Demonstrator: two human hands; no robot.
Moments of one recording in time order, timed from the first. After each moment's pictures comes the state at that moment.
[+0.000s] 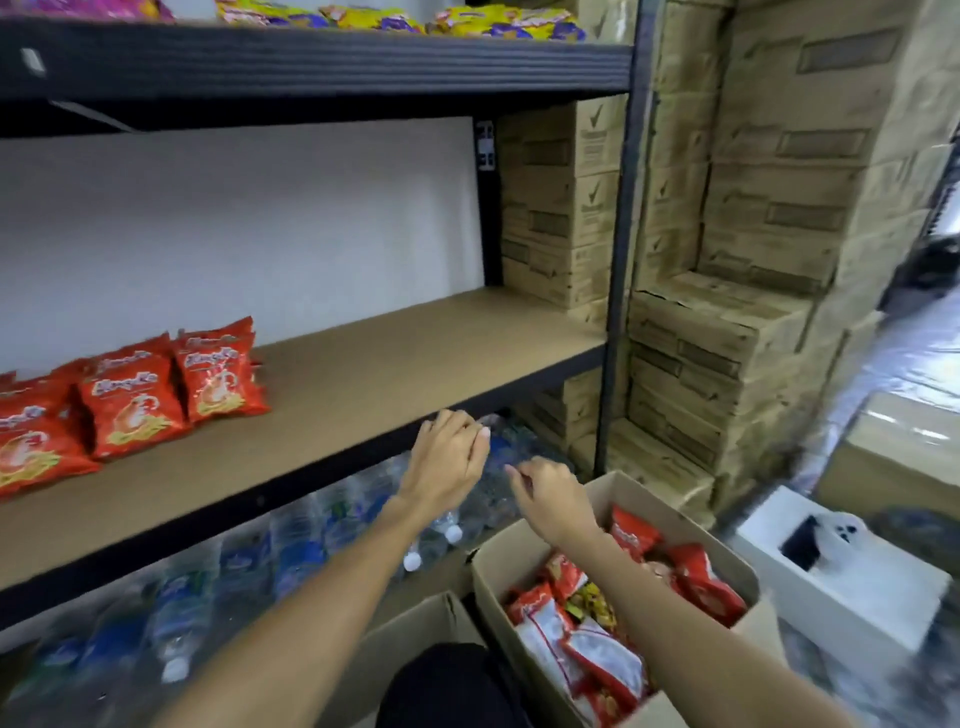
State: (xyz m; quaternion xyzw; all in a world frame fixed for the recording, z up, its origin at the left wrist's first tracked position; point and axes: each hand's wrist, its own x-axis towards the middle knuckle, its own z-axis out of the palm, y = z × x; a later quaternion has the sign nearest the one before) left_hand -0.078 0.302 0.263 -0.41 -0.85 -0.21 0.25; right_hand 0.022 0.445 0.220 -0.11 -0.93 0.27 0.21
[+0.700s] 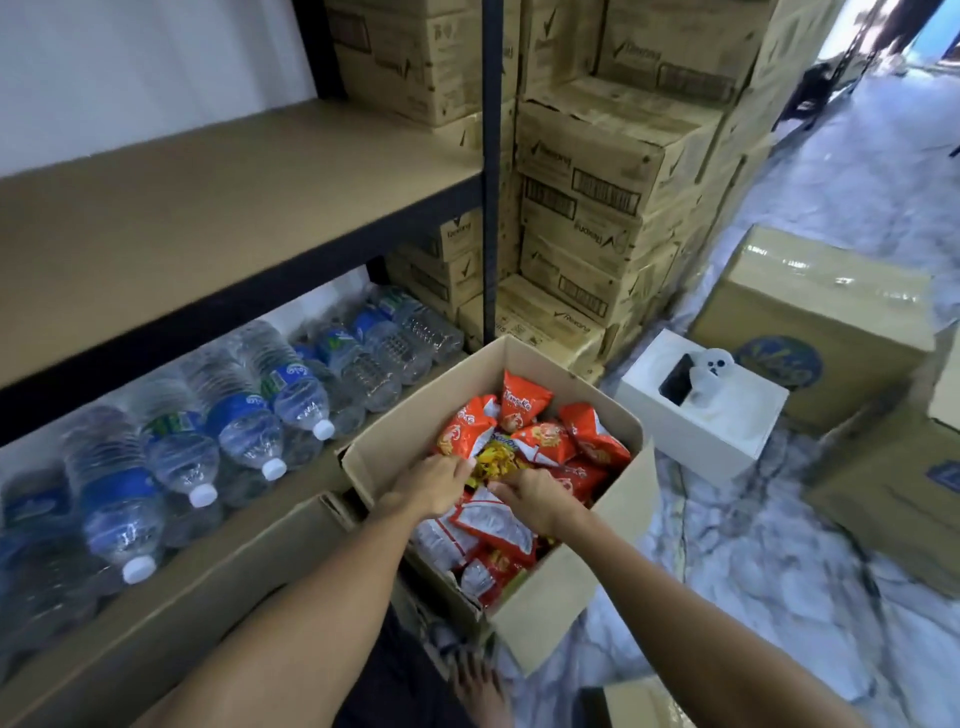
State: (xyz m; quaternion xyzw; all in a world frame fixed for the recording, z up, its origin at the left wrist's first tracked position) left_hand -0.024 0.413 0.040 -0.33 -0.89 -0.14 -0.29; right_hand 0.111 0.548 0.032 -0.23 -0.91 0.32 -0.13
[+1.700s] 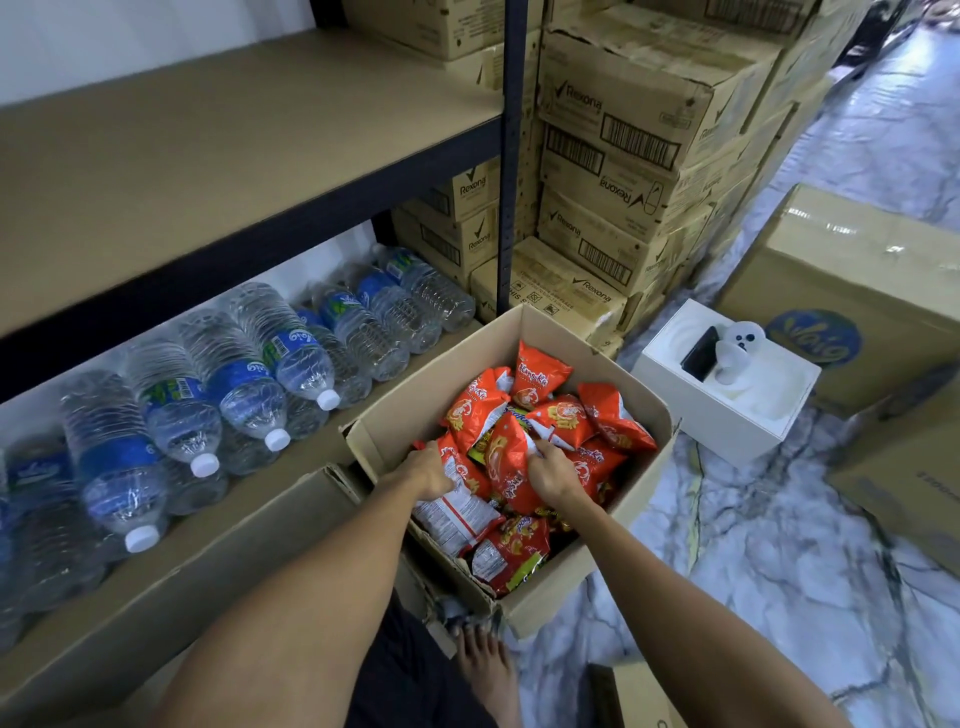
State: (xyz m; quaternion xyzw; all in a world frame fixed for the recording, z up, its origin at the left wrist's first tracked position) left_hand -0.046 0.402 0.004 -0.21 -0.90 -0.05 -0.38; right_hand 0.097 0.548 0.005 -0.43 -0.77 0.47 -0.09
